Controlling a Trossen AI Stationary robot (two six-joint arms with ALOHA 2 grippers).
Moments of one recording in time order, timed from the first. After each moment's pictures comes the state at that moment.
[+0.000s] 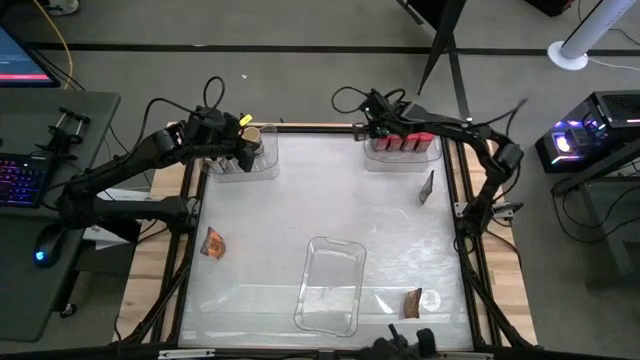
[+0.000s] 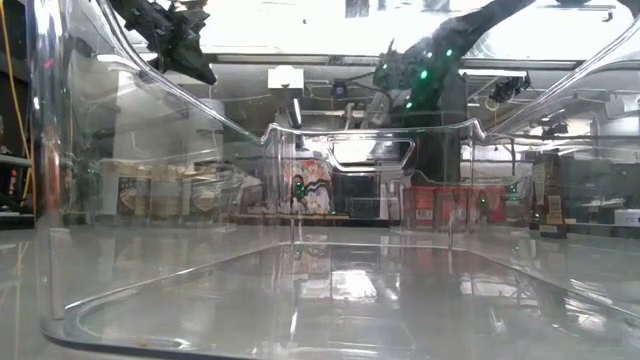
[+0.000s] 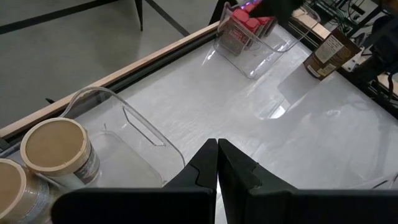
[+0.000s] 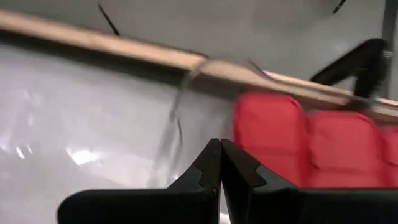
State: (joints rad) left arm 0.55 0.96 0.98 -0.66 0.00 -0.31; right arm -0.65 1.75 1.36 -0.69 0.29 0.59
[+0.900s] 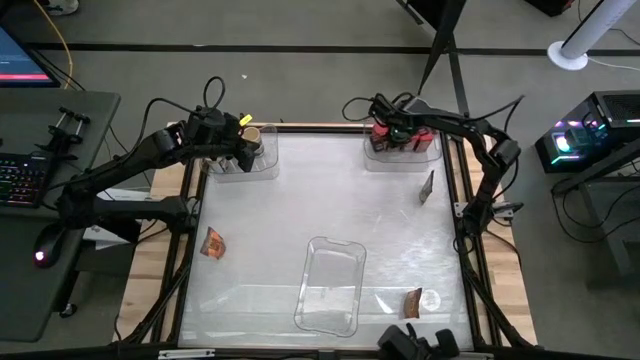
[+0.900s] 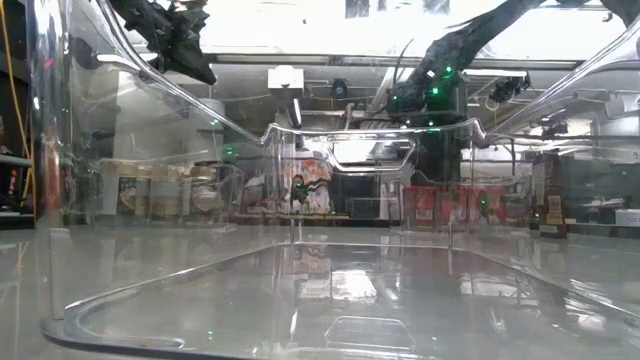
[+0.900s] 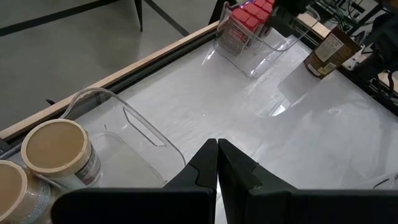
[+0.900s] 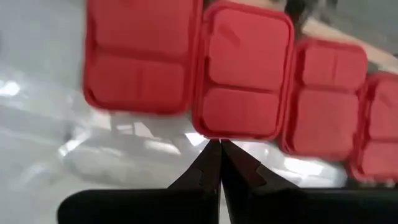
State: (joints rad) left arm 0.55 0.96 0.98 -0.66 0.00 -0.30; right arm -0.74 1.80 1.36 -1.00 0.28 0.50
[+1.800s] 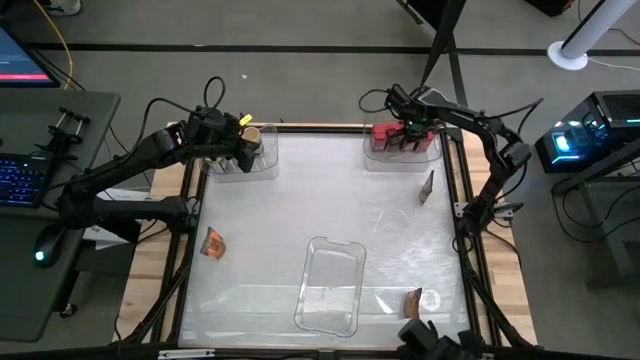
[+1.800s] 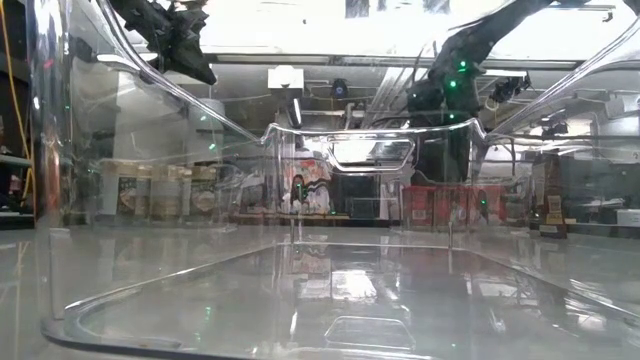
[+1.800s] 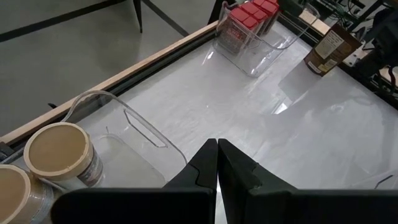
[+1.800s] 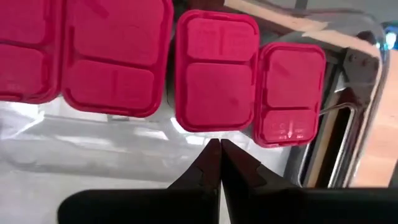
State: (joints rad) left arm 0.55 0.96 0.98 -0.66 0.00 -0.28; right arm -0.85 1.74 1.36 -1.14 0.29 0.47
